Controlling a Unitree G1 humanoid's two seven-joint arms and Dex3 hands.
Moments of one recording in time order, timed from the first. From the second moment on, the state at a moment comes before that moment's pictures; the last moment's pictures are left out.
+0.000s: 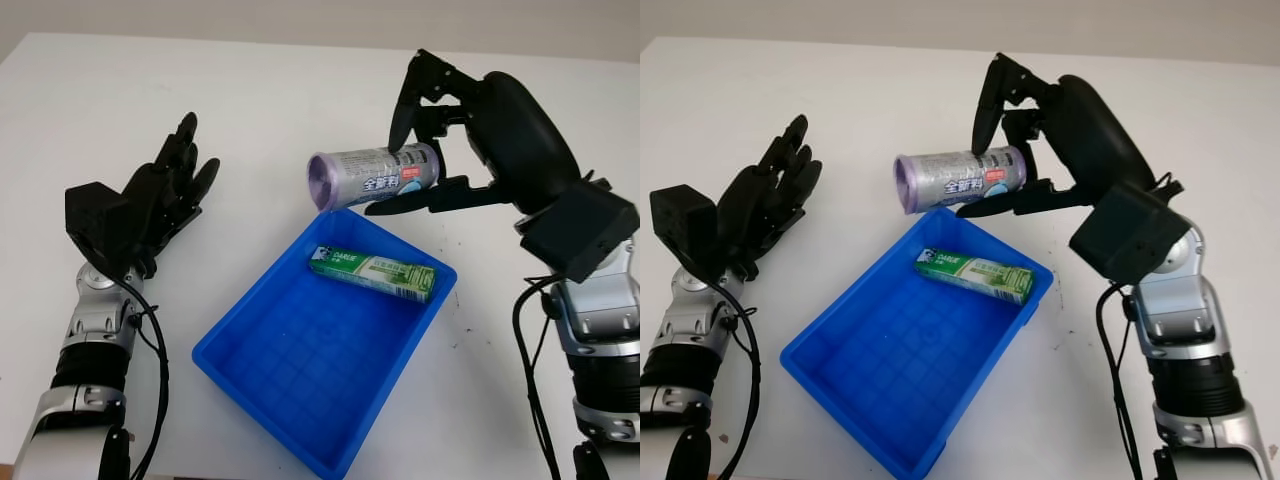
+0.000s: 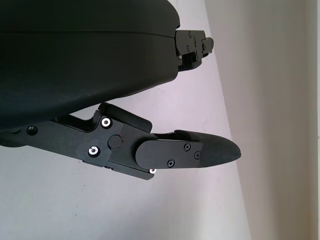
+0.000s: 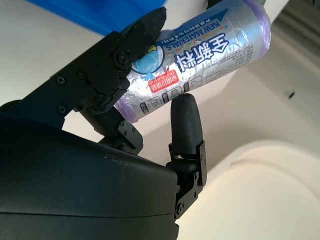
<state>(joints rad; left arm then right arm) -0.56 0.36 0.17 0.61 -0.12 -0.18 -0.34 -0.52 -0.49 0.03 -0.02 -0.07 -0.20 0.38</state>
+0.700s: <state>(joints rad) -0.56 0.35 0.17 0.60 -0.14 -0.15 -0.32 -0.52 -0.49 0.02 -0.03 -0.10 -0.27 0.40</state>
